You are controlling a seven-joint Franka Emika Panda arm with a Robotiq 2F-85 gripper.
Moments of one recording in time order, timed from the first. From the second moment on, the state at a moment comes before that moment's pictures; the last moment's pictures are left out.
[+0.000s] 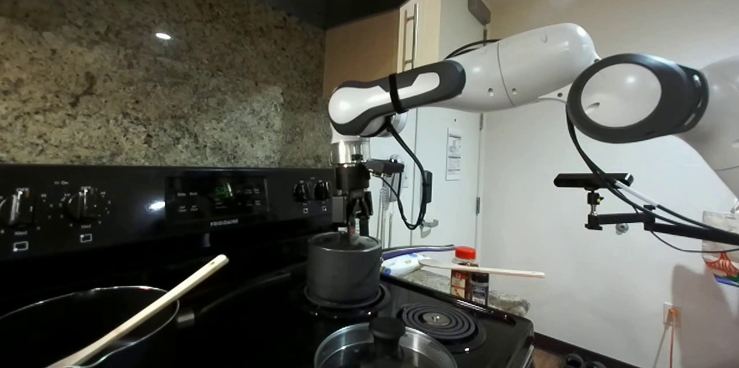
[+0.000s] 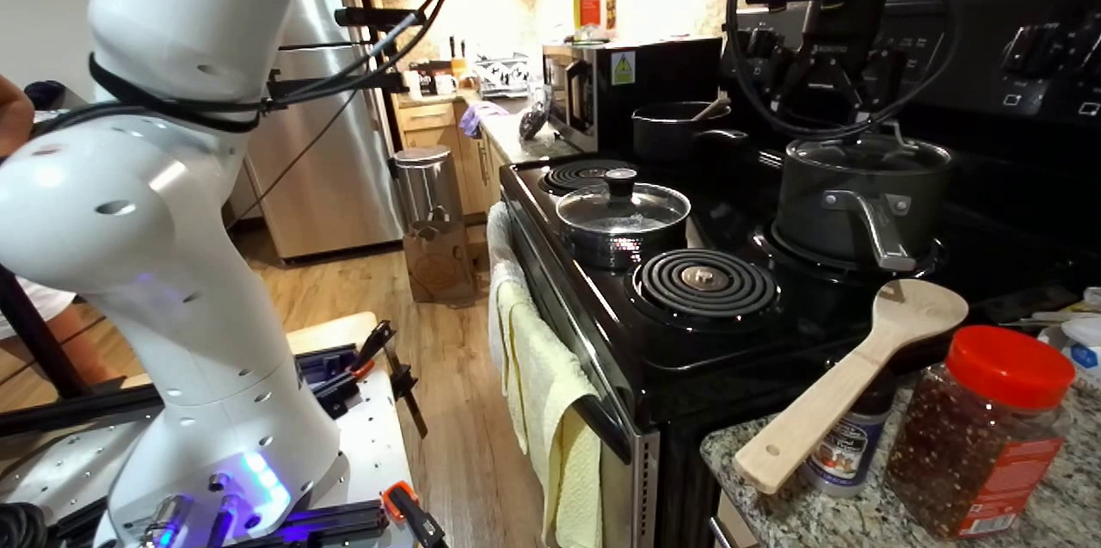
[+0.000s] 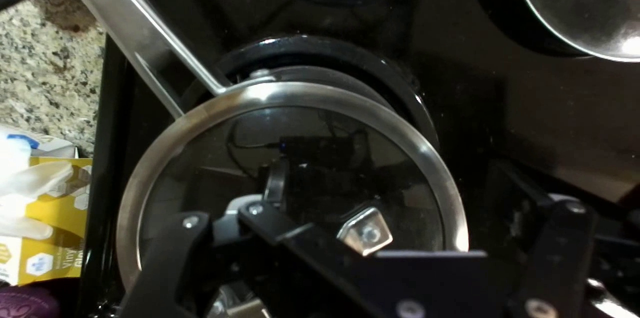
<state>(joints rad) -0.04 0.58 -0.17 -1.18 0.07 1.65 -0.23</state>
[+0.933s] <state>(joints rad) -0.21 0.48 -0.22 -1.35 0.11 1.67 -0.17</state>
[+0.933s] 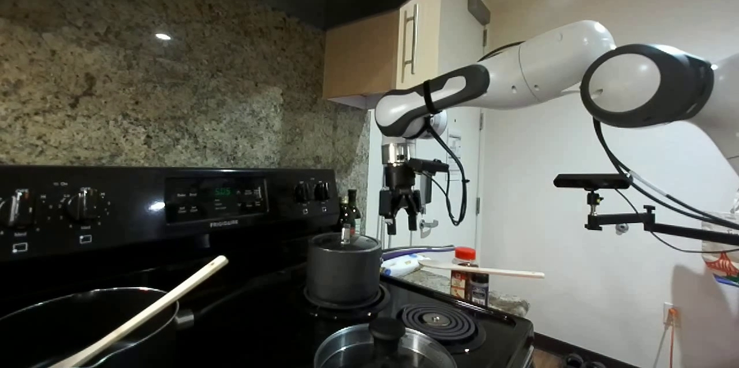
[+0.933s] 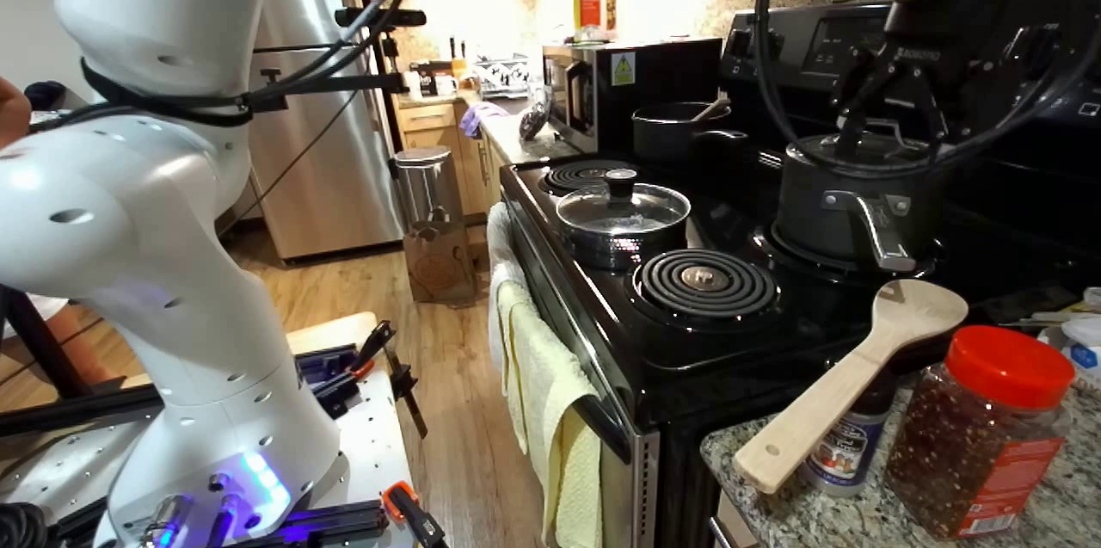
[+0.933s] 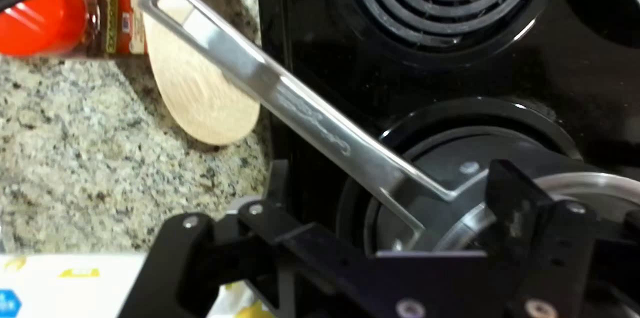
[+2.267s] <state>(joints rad) -0.41 0.46 -0.22 -1.42 0.12 1.76 -0.21</state>
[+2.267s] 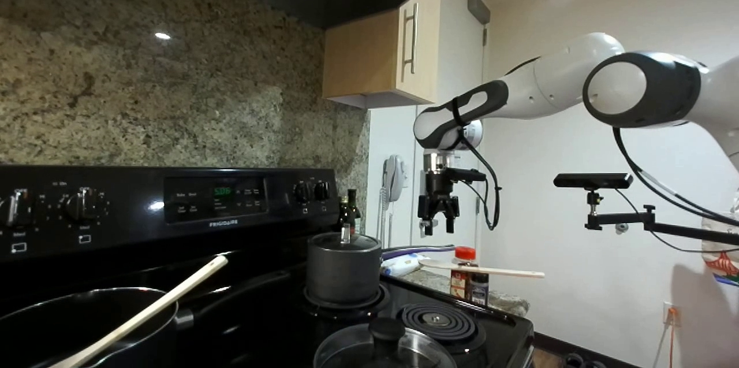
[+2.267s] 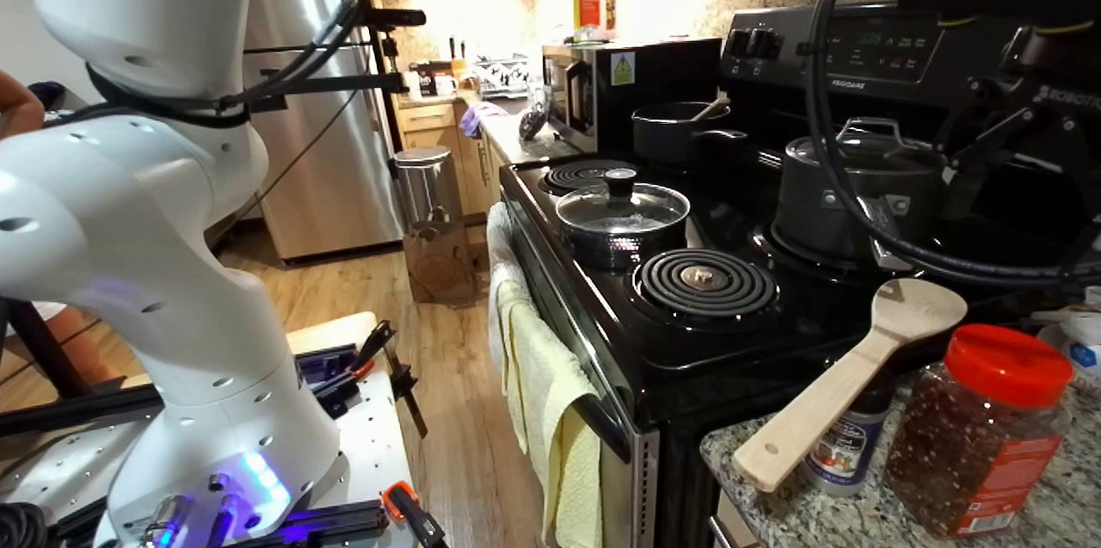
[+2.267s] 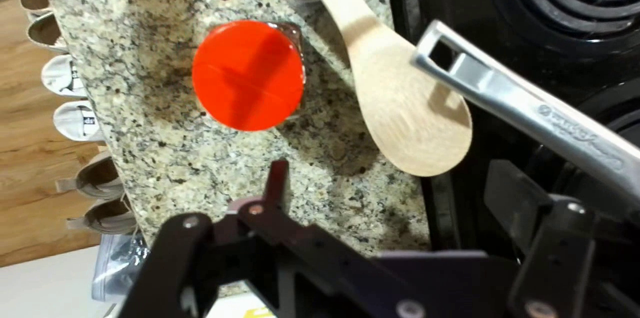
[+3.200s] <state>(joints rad) -0.42 0.37 -0.24 -1.55 0.13 1.78 -0.21</state>
